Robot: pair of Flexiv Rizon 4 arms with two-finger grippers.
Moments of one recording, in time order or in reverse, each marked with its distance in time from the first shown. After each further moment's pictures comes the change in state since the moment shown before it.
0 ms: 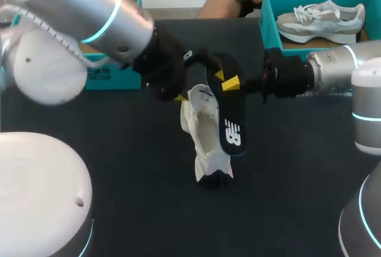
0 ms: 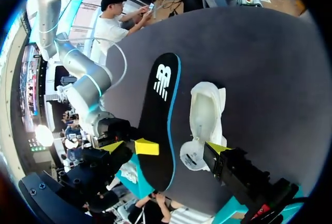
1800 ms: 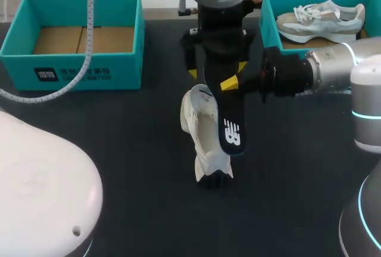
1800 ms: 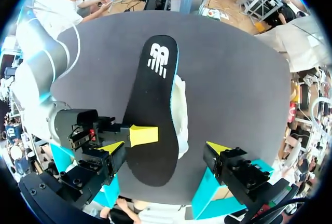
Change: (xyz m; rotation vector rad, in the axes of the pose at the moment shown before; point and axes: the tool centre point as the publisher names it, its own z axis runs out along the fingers) left arm -0.031 0.029 0.015 0.003 0.597 0.001; right arm 0.004 -0.002 0.004 0.015 -0.006 0.018
